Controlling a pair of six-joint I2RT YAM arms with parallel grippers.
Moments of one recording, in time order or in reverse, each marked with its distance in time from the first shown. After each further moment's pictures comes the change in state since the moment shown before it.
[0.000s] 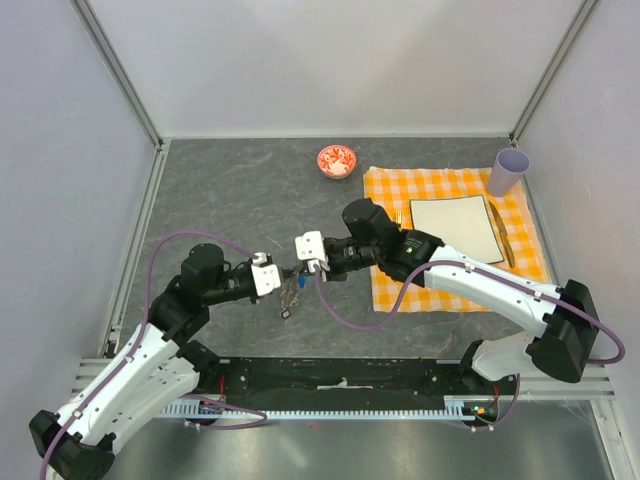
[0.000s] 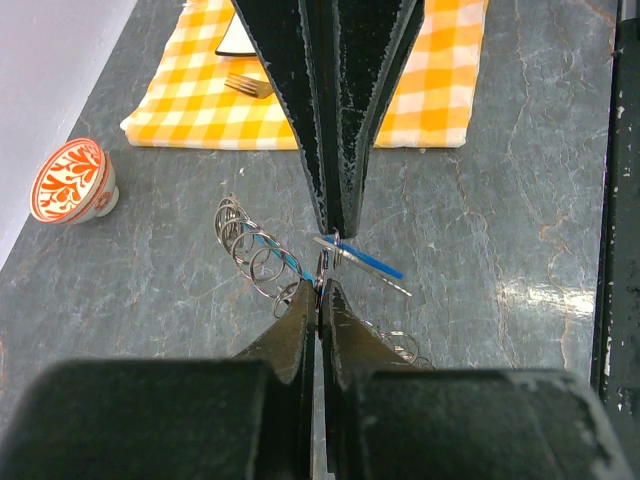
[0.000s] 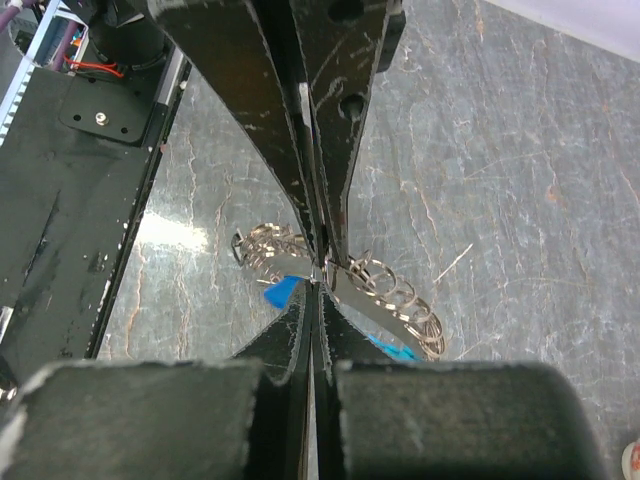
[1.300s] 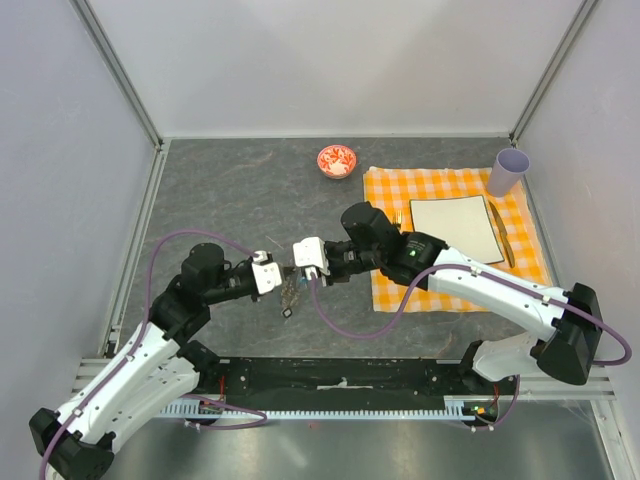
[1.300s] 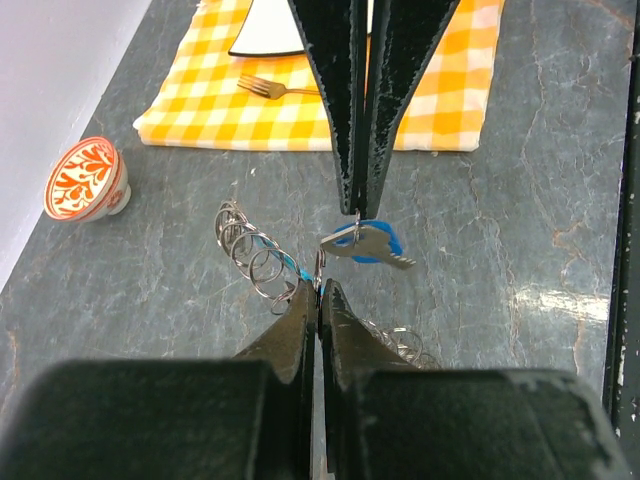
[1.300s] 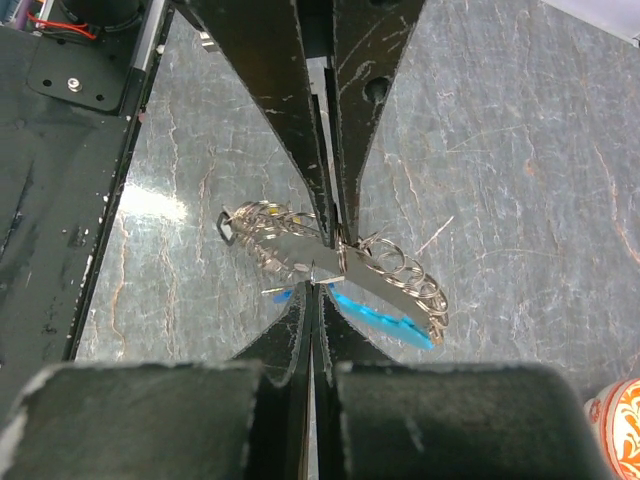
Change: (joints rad) left arm -0.004 0.006 0.000 0.027 -0.020 -0.011; right arm 0.040 -0.023 0.026 -0.077 0.120 -0.046
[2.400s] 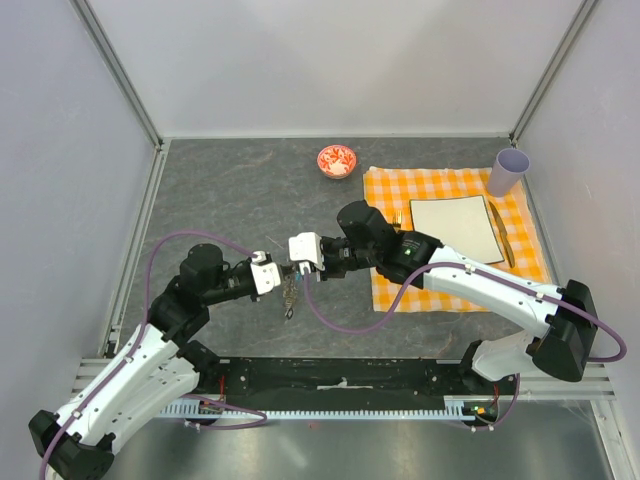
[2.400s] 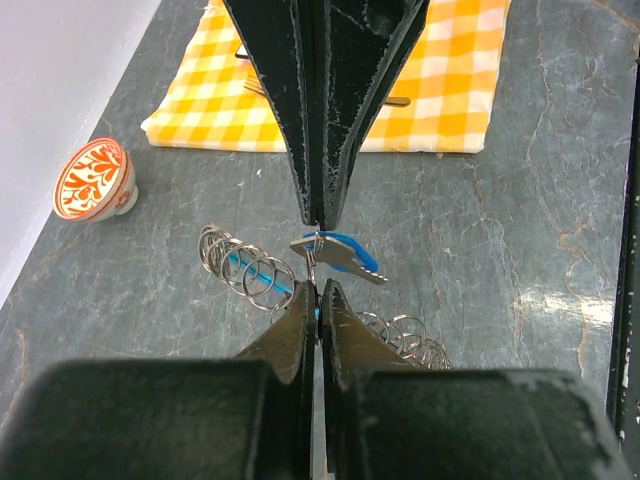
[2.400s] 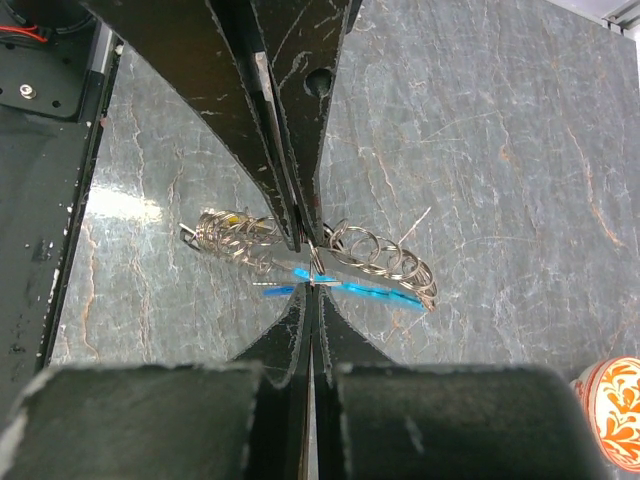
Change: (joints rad) left arm 0.000 -0.010 0.000 0.000 -0.013 0.000; right arm 0.000 0.028 0.016 0.030 0.058 0.023
